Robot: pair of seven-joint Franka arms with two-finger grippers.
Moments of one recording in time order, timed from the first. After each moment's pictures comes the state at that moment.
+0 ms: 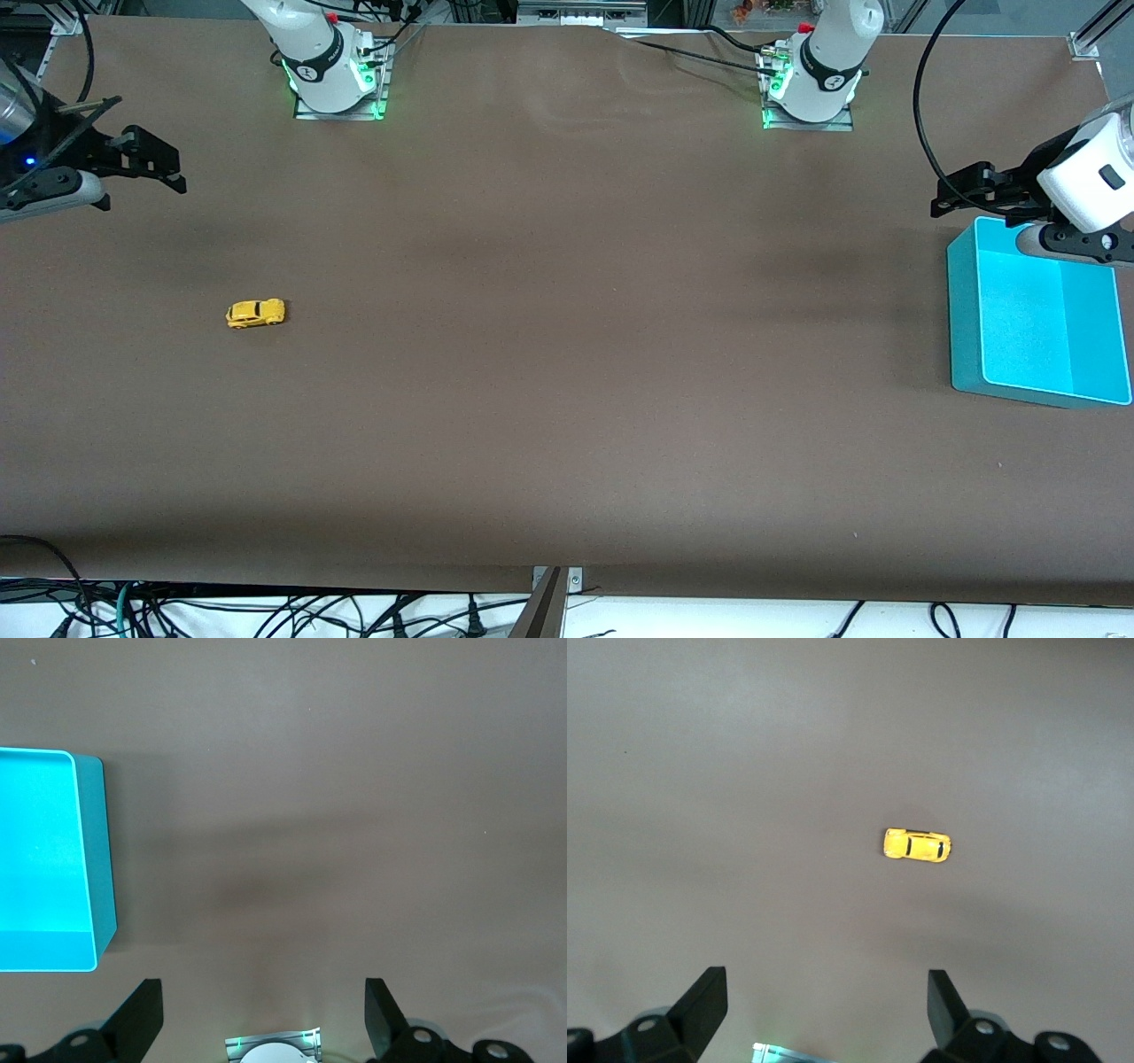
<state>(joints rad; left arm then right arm) -0.07 0.12 0.04 -1.43 -0.07 1.36 0.06 -0.22 -0.08 0.25 -1.72 0.03 1.57 -0.19</state>
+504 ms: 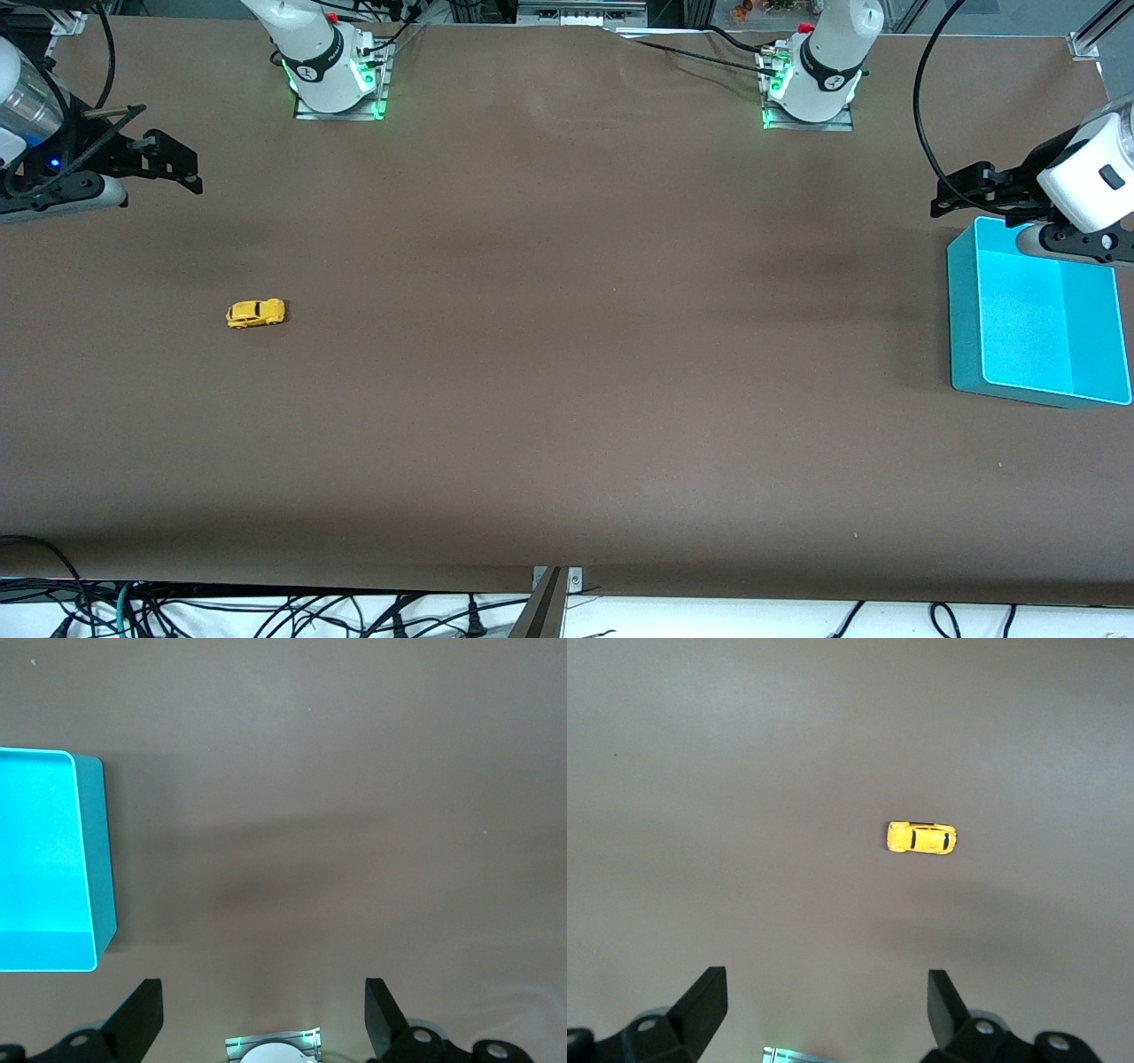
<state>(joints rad) -0.07 0.12 0.04 -1.43 -0.07 1.36 0.06 -0.20 -0.09 0.24 -1.78 0.03 1.63 -0.17</state>
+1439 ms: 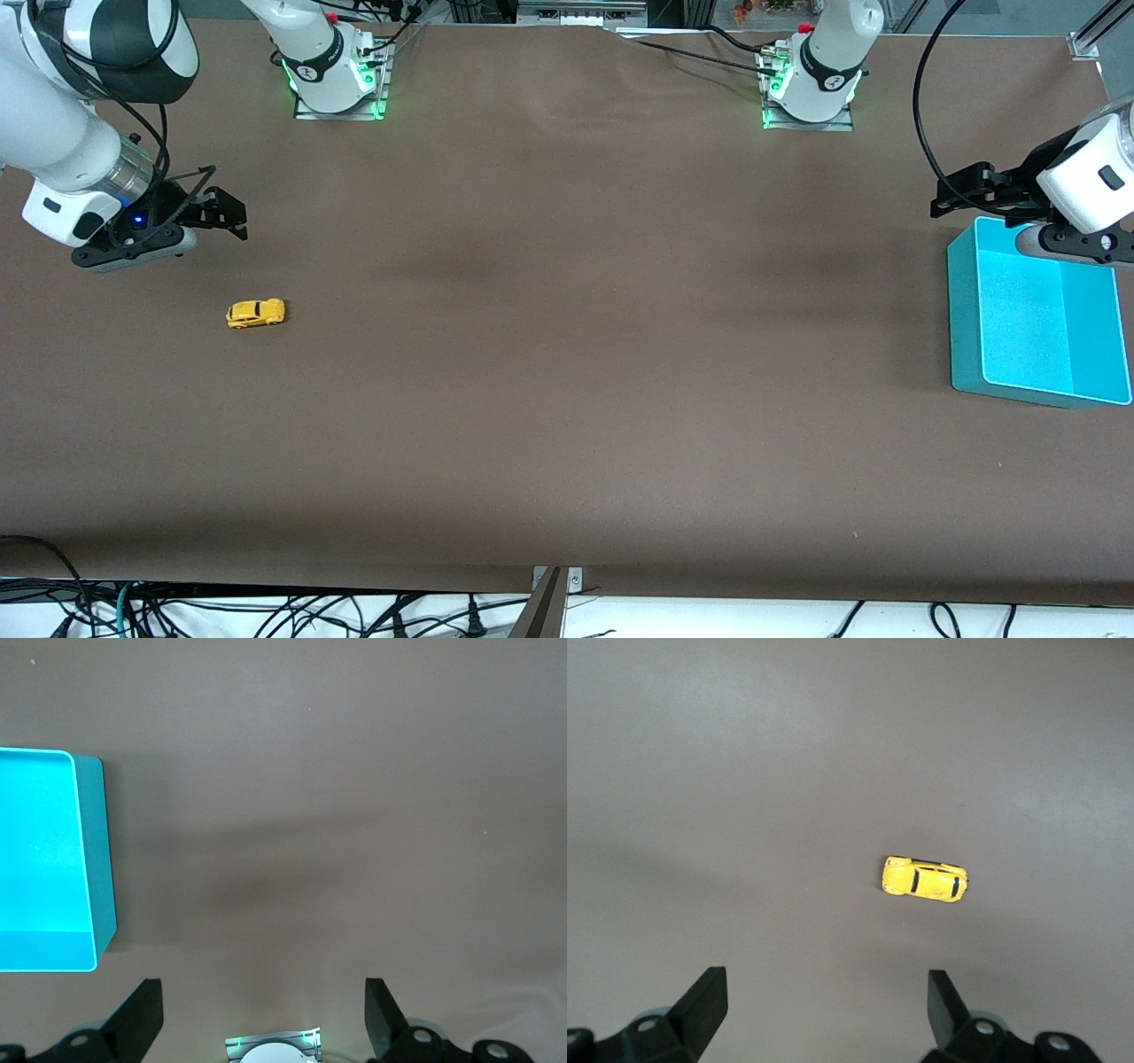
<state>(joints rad) -0.07 0.12 0.04 -1.43 -0.07 1.36 0.06 -0.20 -0.09 0.23 -2.07 0.03 1.97 -0.27</state>
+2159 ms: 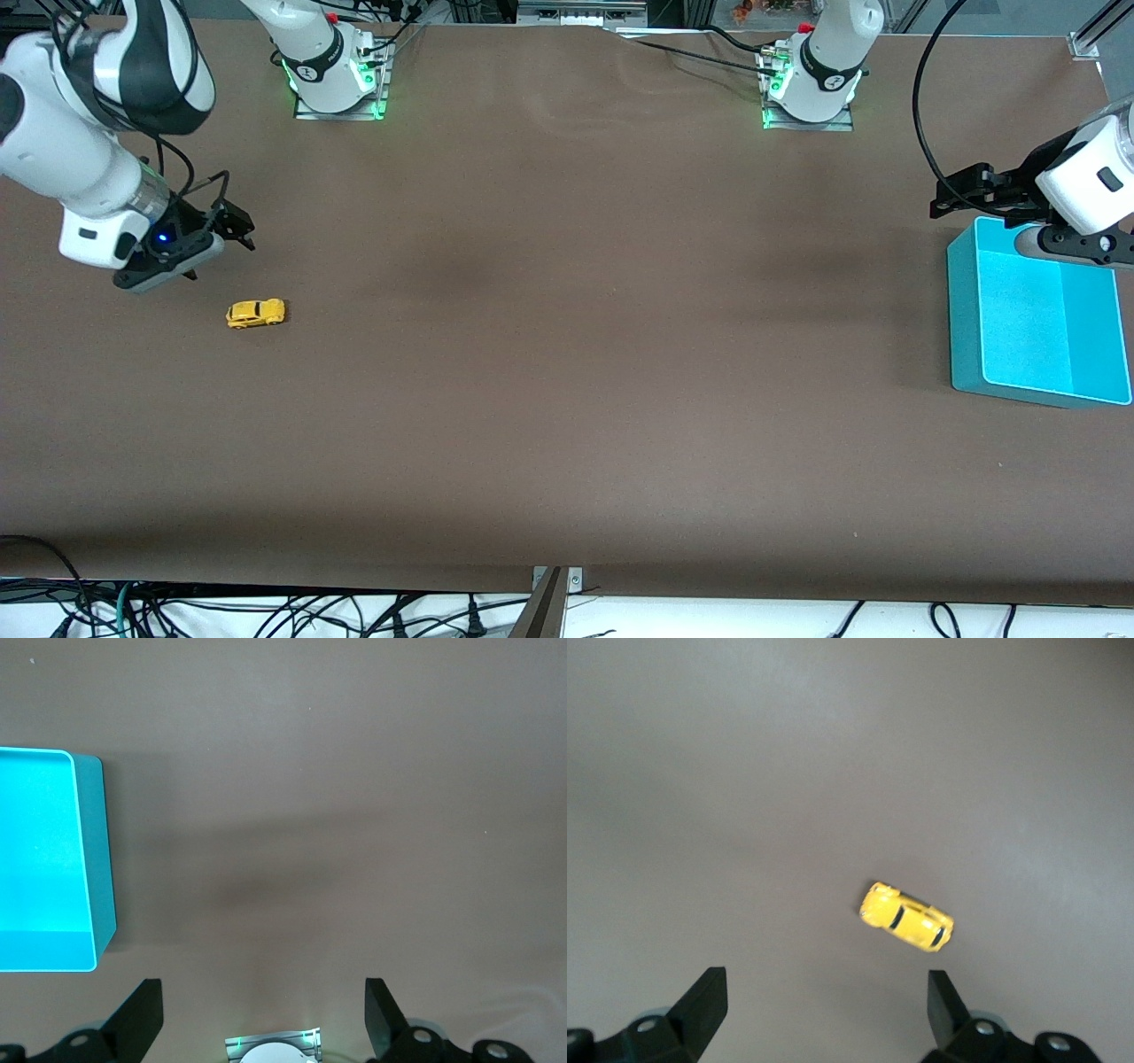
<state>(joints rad) -0.07 0.13 0.04 -1.43 -0.07 1.36 0.06 -0.21 0.01 0.22 -2.14 -0.01 2.14 -0.65</state>
